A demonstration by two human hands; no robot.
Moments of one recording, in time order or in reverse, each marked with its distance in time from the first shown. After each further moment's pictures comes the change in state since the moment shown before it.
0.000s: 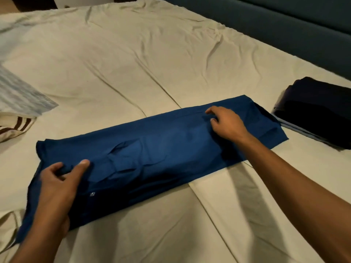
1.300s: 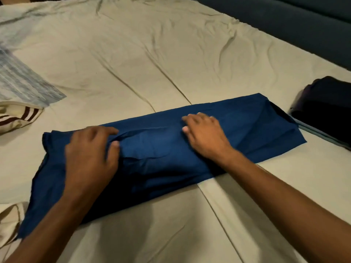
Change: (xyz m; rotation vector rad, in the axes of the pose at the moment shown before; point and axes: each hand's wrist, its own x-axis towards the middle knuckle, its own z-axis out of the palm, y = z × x) left_hand 0.000 0.033 0.035 0.806 0.037 0.904; right_hand -0.026 -0.078 0.048 -0.281 -0.041 -0.282
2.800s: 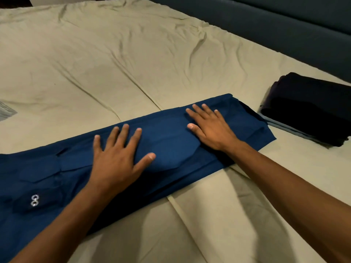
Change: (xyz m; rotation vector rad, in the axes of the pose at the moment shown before) left_hand 0.031 0.073 0.096 0.258 -0.434 0.167; right_hand 0.000 0.136 0.017 0.043 -0.041 0.085
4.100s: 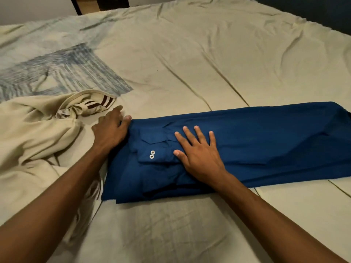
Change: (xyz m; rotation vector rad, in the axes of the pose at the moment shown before) left_hand -0.049 -0.241 -0.029 -0.327 0.200 -0.567; right_hand -0.021 -0.279 0.056 0.038 -0.078 -0.292
